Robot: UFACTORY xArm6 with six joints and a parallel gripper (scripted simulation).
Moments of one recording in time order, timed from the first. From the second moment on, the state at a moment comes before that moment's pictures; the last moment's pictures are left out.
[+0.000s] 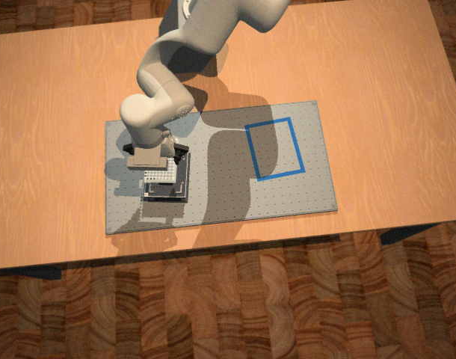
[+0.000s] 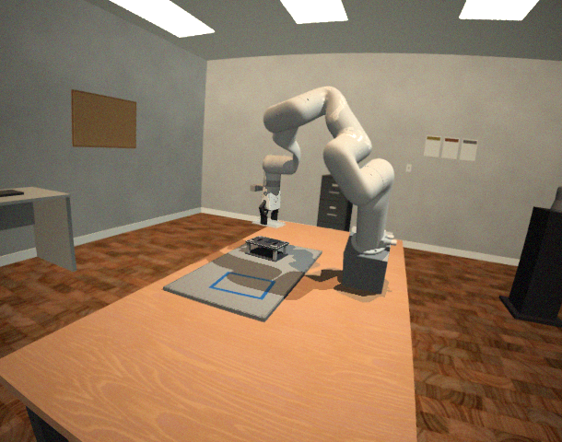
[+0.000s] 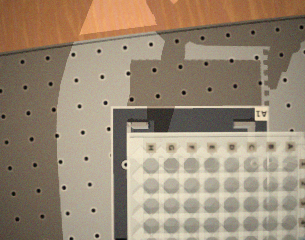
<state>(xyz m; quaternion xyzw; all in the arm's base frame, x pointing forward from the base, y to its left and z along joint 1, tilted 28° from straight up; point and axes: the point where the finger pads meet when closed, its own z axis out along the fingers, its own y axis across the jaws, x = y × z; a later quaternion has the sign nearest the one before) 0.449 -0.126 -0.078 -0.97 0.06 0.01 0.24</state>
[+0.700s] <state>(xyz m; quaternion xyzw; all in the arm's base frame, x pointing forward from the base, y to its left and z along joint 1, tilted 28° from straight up) 0.450 -0.113 -0.104 -0.97 0.06 0.01 0.24</state>
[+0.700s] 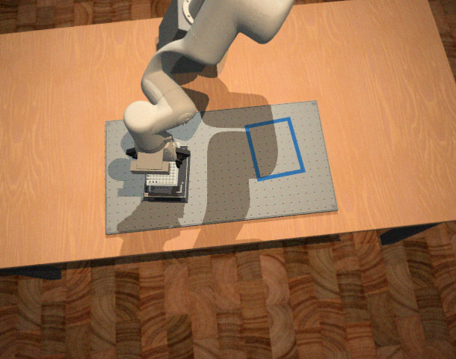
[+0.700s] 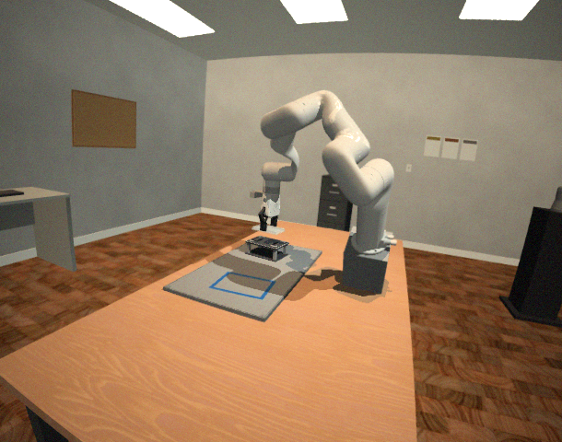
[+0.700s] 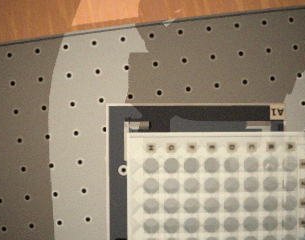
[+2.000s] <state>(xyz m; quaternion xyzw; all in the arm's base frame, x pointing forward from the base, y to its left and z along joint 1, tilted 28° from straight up) 0.451 -0.094 -0.139 -0.97 0.06 0.01 0.24</state>
